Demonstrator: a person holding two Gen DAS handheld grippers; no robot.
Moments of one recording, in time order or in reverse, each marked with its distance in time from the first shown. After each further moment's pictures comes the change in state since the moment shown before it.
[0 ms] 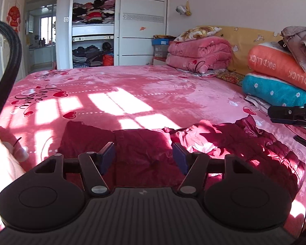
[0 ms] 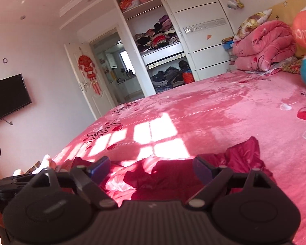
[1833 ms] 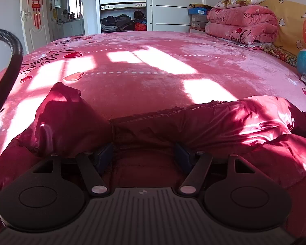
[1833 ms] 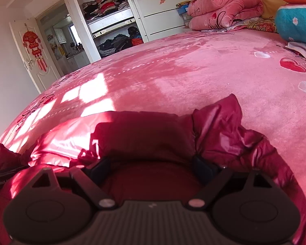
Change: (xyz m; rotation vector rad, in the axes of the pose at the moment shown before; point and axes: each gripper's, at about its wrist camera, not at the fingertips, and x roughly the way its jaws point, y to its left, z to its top) left arm 0.128 0.028 -0.018 -0.077 0.166 0.221; right arm 0.133 -0.095 -0.043 0.091 0.150 -0.314
